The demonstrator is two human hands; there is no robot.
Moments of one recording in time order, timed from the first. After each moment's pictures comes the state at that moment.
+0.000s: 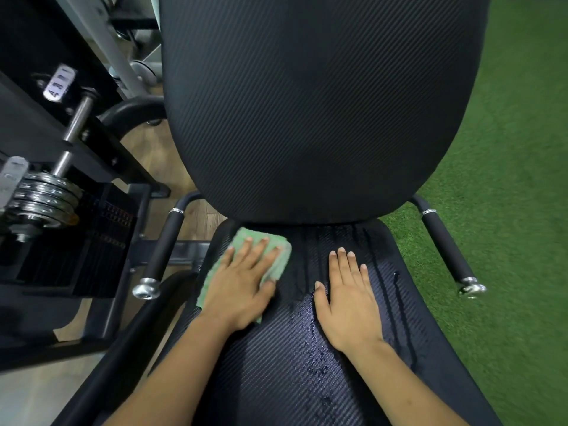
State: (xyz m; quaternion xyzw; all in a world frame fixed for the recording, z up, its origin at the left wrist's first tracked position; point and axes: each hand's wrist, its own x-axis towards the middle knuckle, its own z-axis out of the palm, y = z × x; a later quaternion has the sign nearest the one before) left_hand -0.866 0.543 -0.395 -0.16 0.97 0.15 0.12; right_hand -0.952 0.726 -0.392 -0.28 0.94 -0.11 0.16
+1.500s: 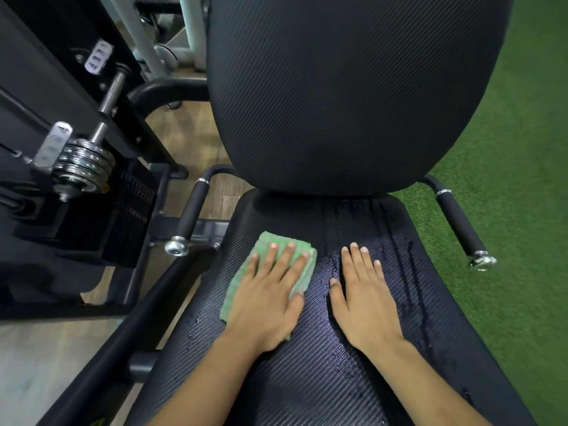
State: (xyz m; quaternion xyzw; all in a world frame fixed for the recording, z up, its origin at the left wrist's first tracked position) left_hand -0.802 0.603 -0.366 -0.16 0.97 0.17 0.11; right_hand -0.904 0.749 -0.373 -0.32 0.93 -0.09 0.16
